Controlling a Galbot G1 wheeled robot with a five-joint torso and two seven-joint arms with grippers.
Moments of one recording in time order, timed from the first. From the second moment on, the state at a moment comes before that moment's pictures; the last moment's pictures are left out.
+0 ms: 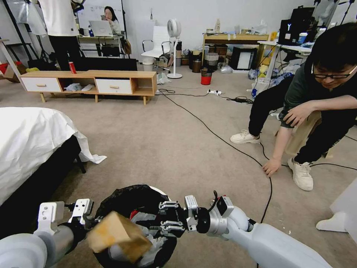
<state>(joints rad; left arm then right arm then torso) 1.63 -0.62 -0.78 -2.43 -1.58 0.74 -0.70 -0.62 0.93 -0.45 1.72 1.09 0.29 -0.97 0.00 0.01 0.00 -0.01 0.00</state>
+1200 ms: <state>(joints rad) 1.66 -0.64 -0.80 -2.47 -1.58 0.74 -0.72 -0.85 0.85 -0.08 1.79 1.06 0.29 -0.65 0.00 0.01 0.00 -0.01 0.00</state>
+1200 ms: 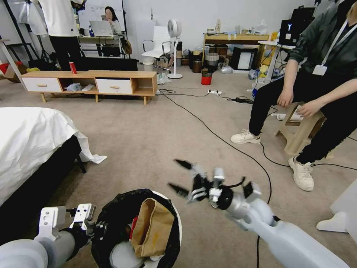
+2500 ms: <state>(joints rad) 1.71 -0.82 -0.80 -2.47 -1.37 0.74 -0.68 -1.52 0.95 0.38 1.69 0.63 0.29 -0.31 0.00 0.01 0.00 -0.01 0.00</state>
